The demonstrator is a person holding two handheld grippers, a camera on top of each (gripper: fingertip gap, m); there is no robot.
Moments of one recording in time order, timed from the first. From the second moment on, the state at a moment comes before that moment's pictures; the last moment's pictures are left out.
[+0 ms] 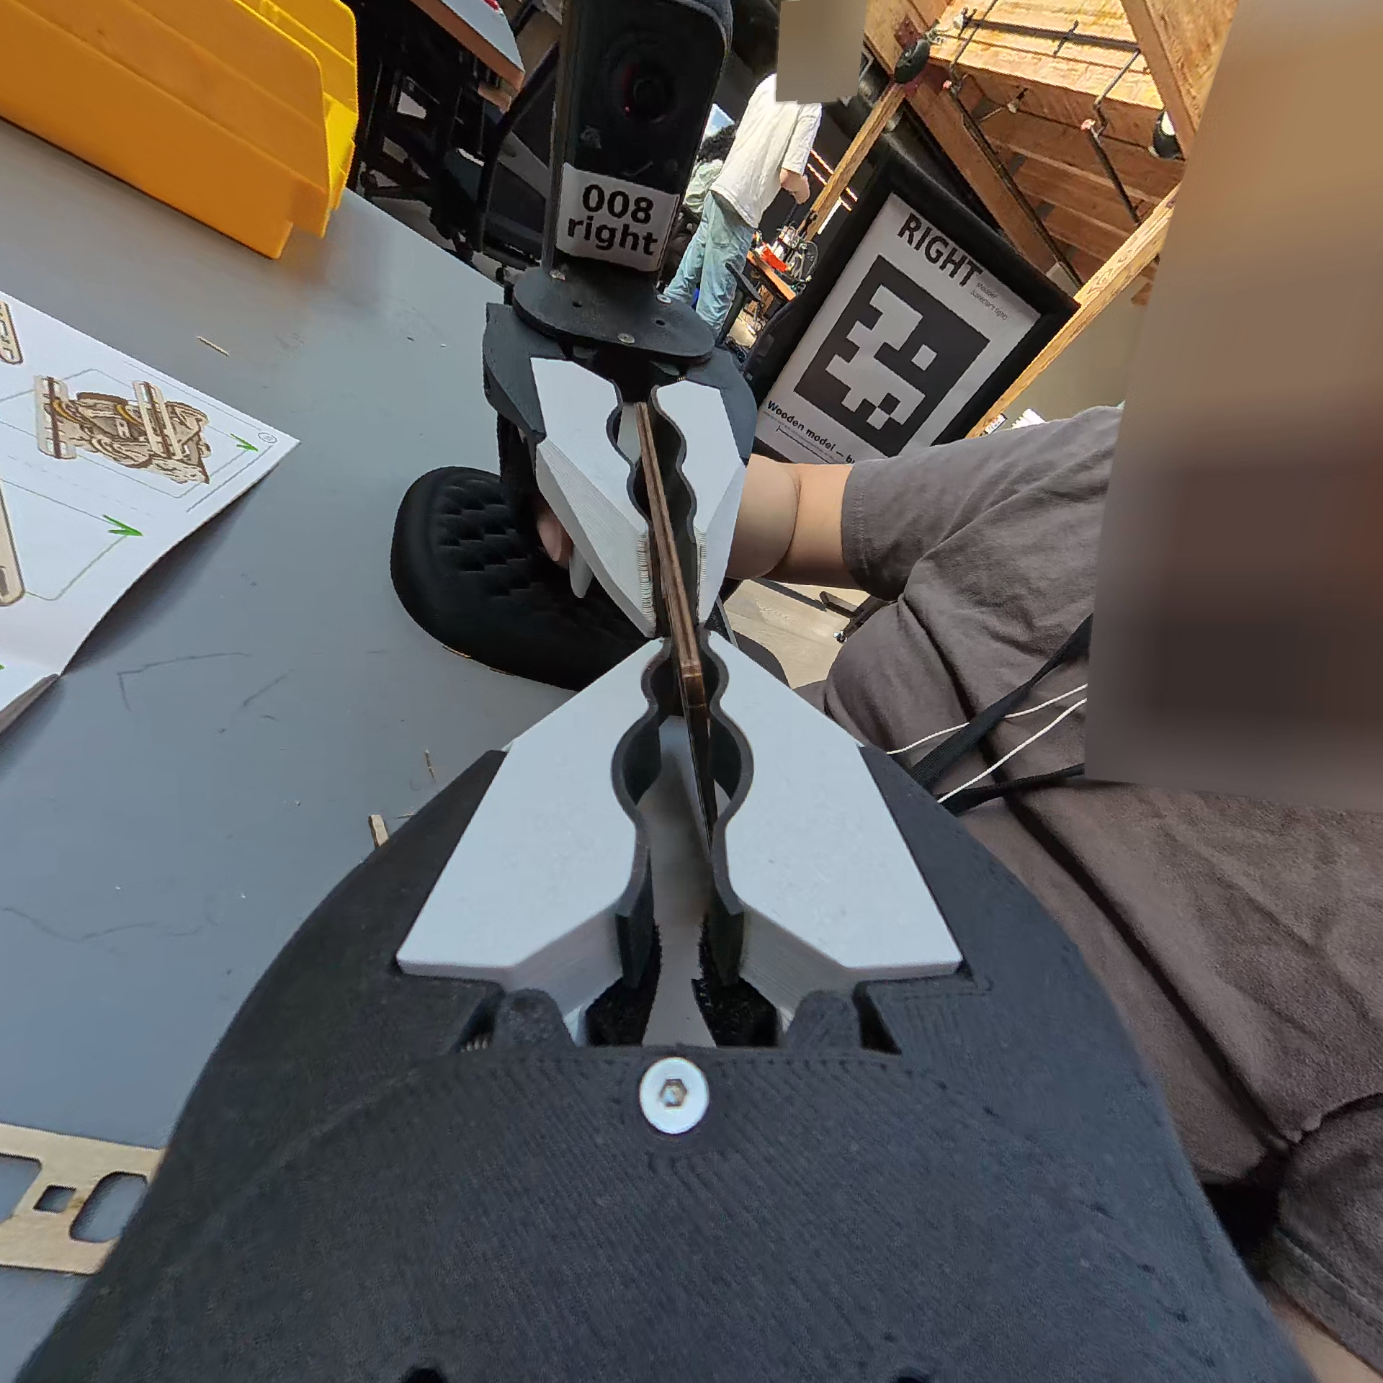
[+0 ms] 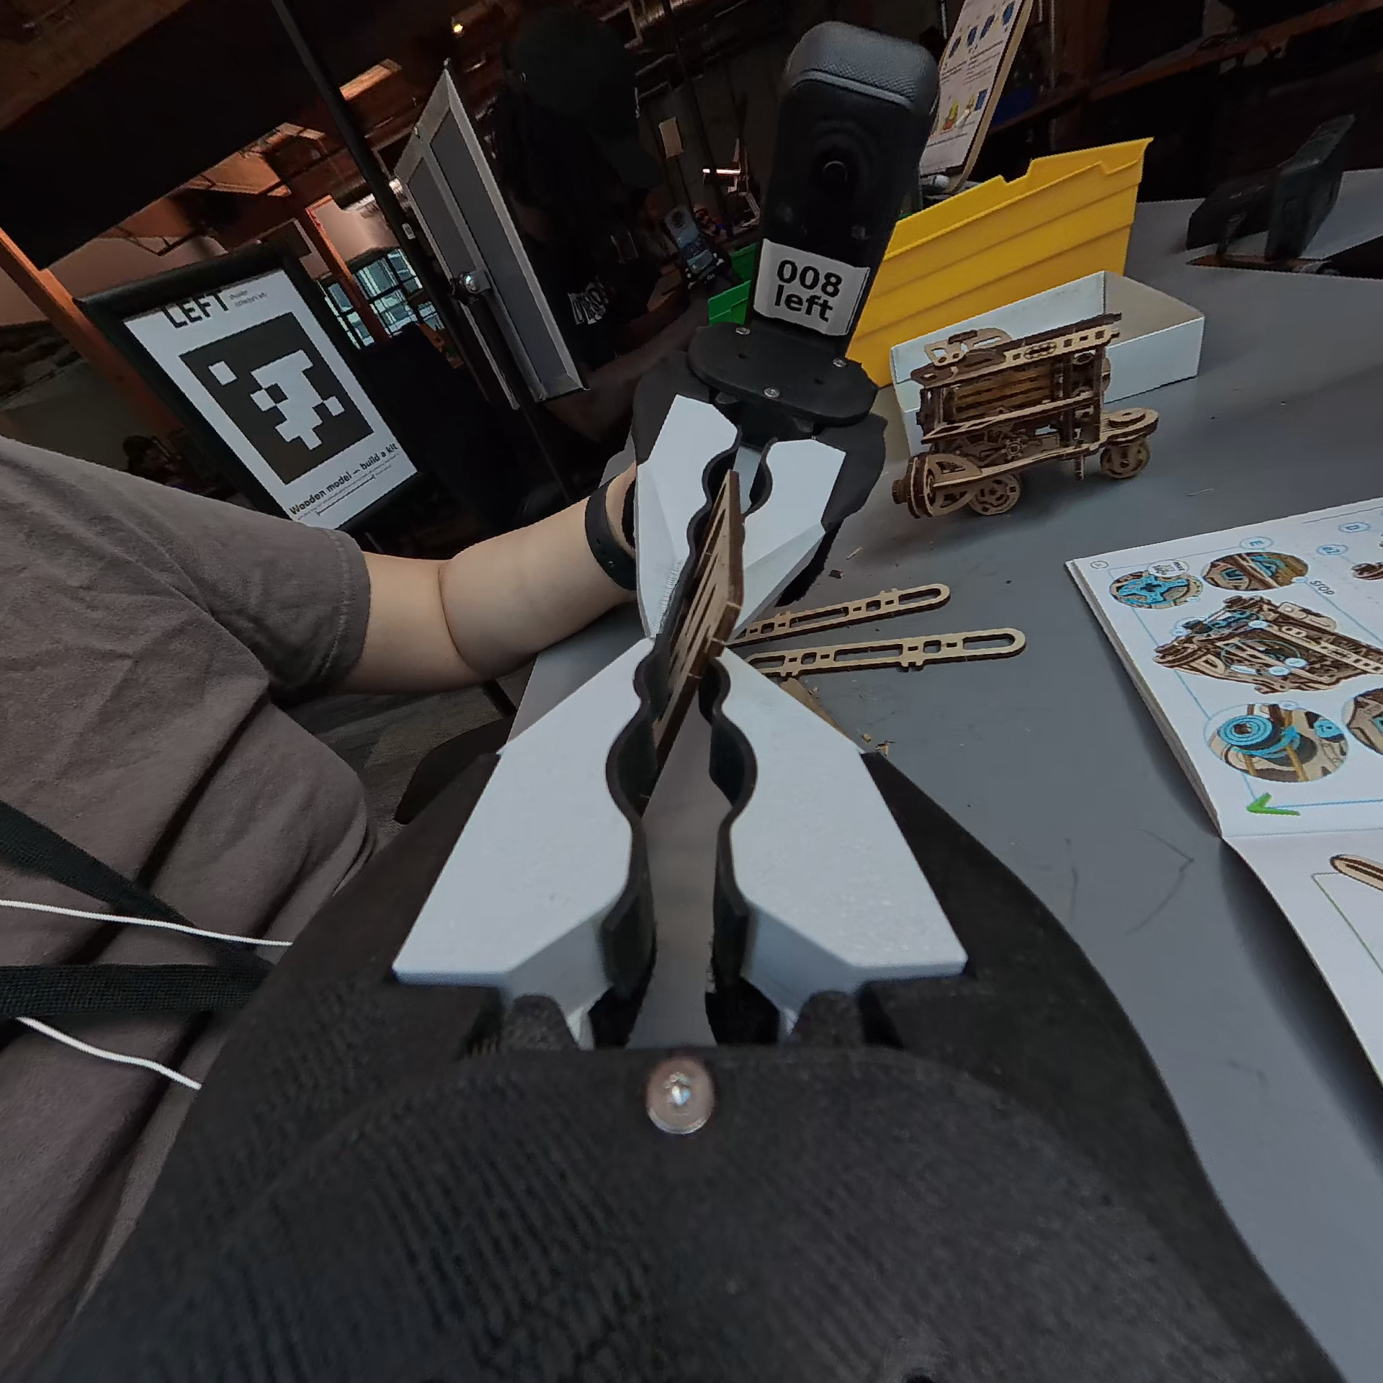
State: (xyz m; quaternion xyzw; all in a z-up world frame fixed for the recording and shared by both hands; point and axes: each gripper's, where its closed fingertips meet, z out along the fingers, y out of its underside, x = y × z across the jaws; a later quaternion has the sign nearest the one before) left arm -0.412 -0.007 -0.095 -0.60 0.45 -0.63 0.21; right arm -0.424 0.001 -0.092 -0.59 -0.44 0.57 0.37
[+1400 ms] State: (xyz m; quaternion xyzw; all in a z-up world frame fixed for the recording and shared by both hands) left arm -0.415 -0.002 -0.112 -0.65 0.44 -0.60 0.17; right arm -0.423 0.006 -0.106 -0.63 -0.40 0.60 0.28
